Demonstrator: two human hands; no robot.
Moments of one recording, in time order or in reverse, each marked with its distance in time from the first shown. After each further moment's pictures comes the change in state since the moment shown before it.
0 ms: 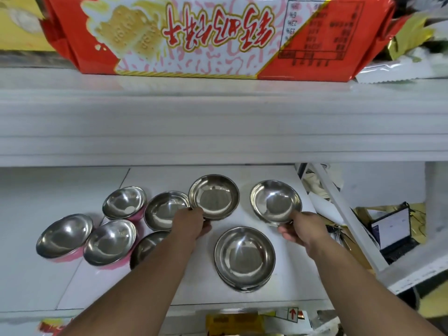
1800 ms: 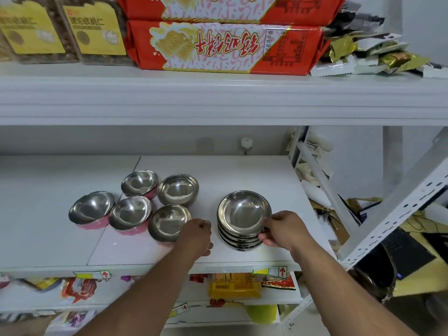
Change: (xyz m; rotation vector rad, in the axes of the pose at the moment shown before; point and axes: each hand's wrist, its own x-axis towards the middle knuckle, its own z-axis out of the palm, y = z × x) left_hand -0.124 -0.042 -0.053 0.421 -0.157 0.081; right_hand -0.131 0.017 0.007 -0.155 -0.188 -0.045
